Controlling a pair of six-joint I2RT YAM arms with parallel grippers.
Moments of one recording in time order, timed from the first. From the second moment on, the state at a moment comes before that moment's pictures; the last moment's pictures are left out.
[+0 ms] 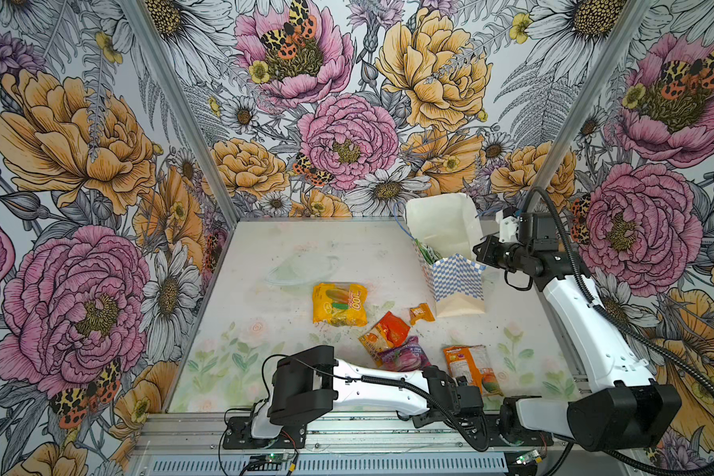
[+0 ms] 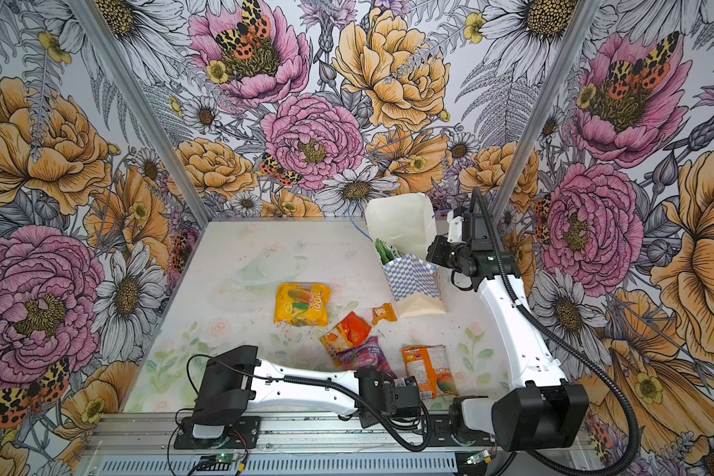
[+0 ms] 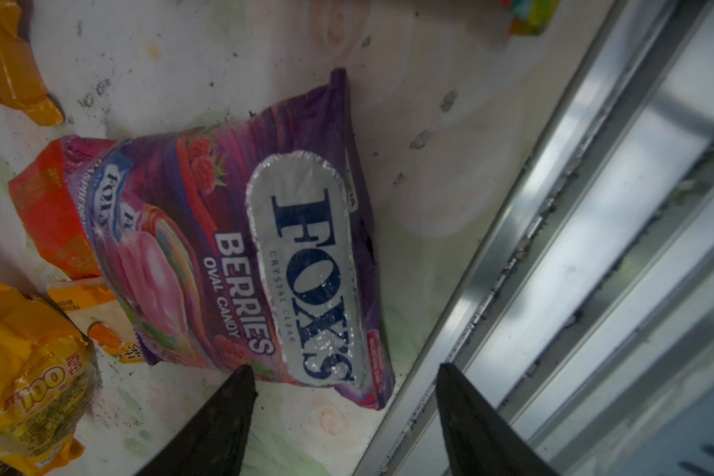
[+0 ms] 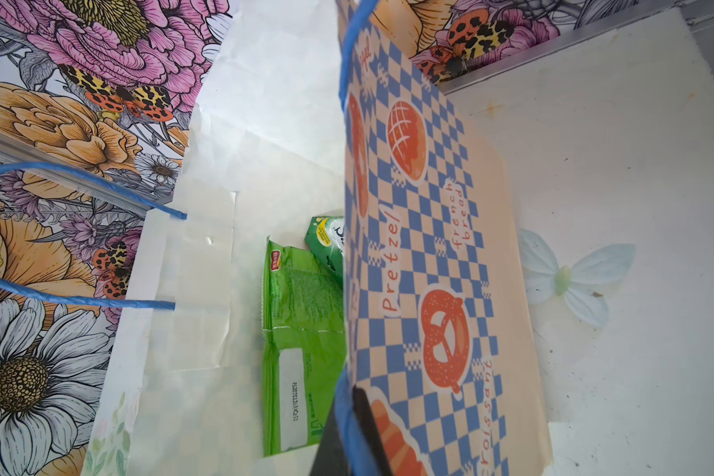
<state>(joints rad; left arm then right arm) -1.54 2.01 1.53 -1.06 -0.38 -0.26 0.02 1.29 1.33 -0.76 -0.33 0.35</state>
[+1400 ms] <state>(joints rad) -1.47 1.88 1.51 -1.04 -0.54 -0.33 0.01 1.28 1.31 -0.76 -0.33 0.34</state>
